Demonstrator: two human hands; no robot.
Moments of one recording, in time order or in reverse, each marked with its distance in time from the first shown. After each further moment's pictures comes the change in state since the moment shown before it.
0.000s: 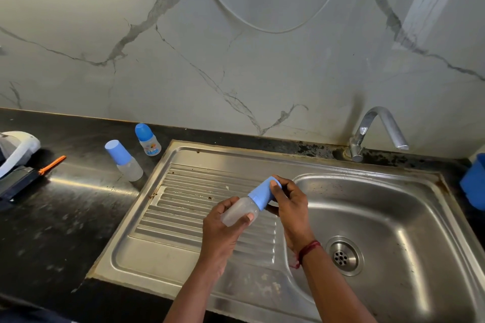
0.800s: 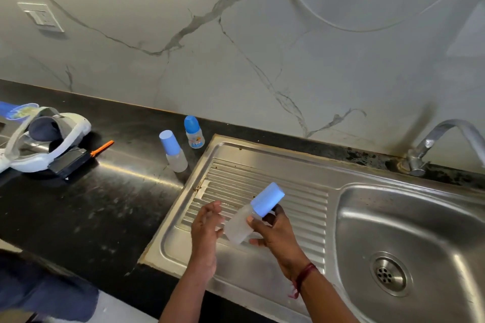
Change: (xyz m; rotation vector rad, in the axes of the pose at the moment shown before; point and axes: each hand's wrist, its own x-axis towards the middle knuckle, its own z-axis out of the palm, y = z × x) left_hand 0.027 -0.002 -0.132 -0.222 0.202 -0.117; right_hand -0.046 0.059 0.106 -0.176 -0.360 0.228
